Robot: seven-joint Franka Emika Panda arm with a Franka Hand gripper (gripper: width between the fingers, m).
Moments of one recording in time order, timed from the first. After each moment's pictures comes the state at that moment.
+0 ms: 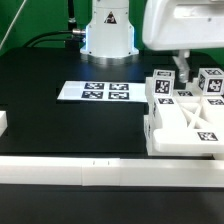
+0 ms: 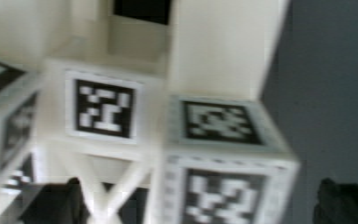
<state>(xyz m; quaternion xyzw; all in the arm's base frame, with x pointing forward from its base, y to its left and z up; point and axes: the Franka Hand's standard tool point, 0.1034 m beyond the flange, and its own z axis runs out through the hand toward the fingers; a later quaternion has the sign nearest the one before) 0.601 0.109 0.121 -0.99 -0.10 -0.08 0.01</state>
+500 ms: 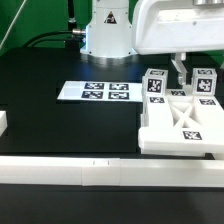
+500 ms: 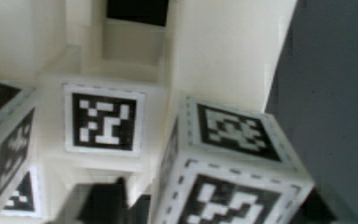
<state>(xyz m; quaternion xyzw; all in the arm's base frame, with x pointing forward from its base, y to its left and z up) 0.600 0.107 0.118 -1.00 -0.04 -0.08 0.03</state>
